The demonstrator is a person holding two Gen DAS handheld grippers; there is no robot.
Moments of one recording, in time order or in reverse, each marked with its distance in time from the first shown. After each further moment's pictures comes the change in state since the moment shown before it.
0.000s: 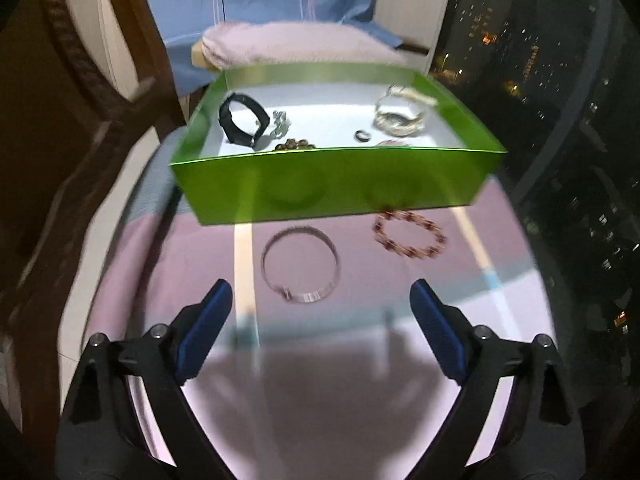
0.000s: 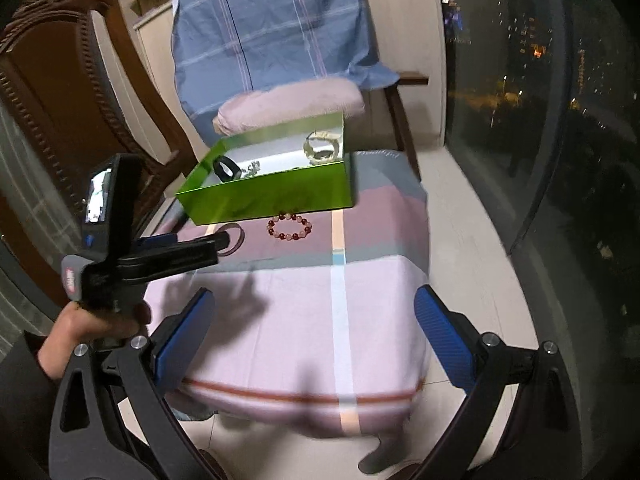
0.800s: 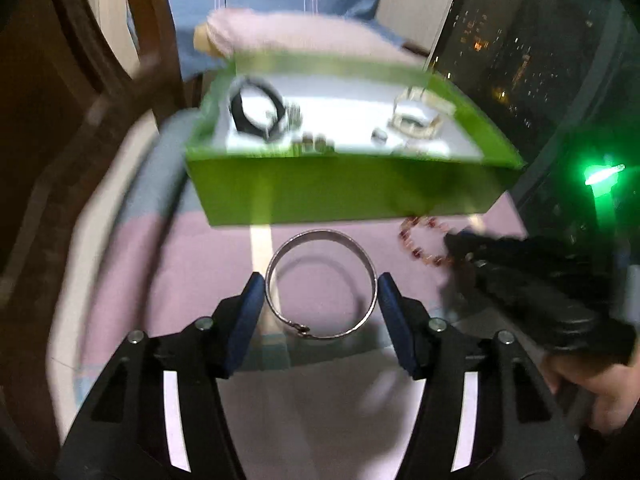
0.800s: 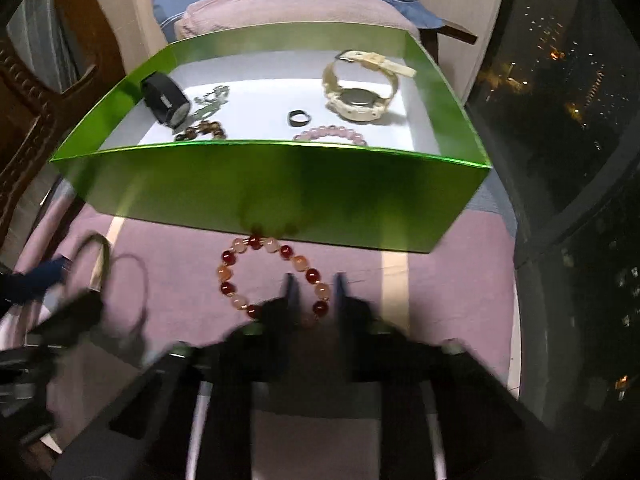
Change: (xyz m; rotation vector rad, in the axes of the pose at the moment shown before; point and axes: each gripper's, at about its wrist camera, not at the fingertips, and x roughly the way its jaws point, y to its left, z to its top) left arm -0.016 0.037 0.000 -0.035 -0.036 -0.082; right arm 0.204 0.045 0.053 -0.160 0.272 -0.123
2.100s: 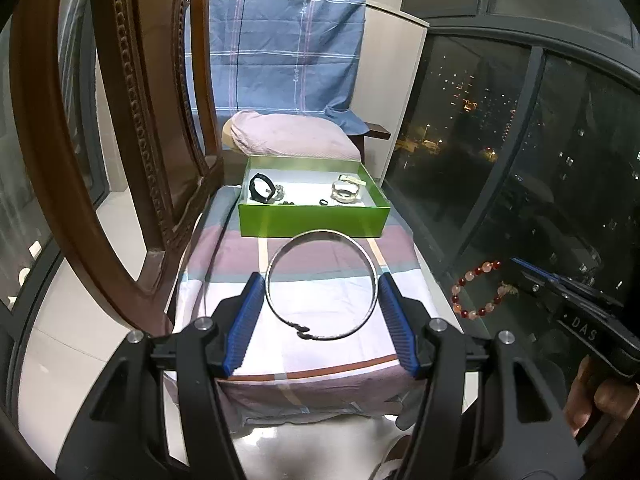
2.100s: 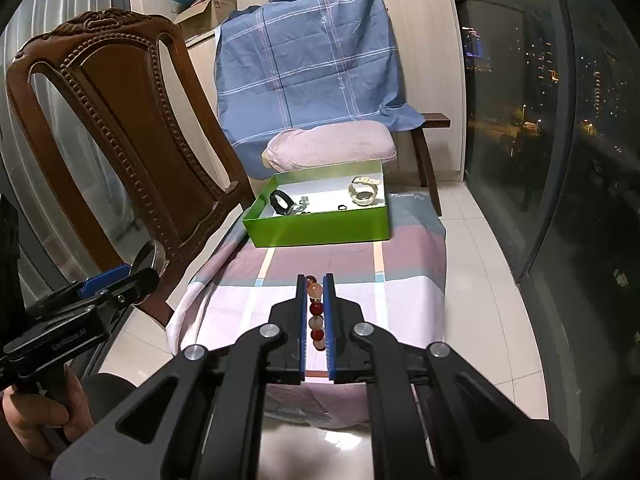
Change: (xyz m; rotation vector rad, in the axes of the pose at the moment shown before) left arm -0.224 -0.050 -0.086 -0.009 -0.258 -0.018; right arm -0.289 -0.016 -0.150 0.108 -0.405 0.190
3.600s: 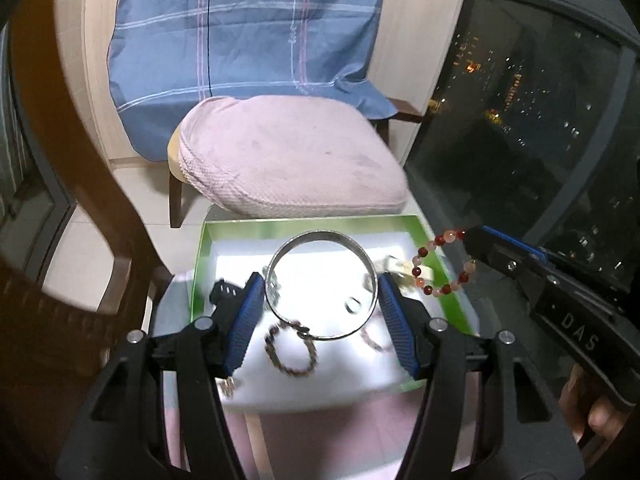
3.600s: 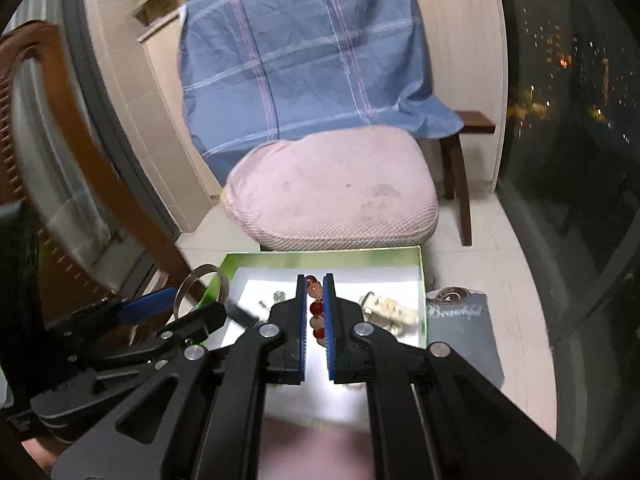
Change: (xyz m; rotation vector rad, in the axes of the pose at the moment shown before) left arm 0.304 0.032 0.189 0.012 0.186 0.007; right arm 0.292 -0.043 0.203 0.016 0.104 0.020
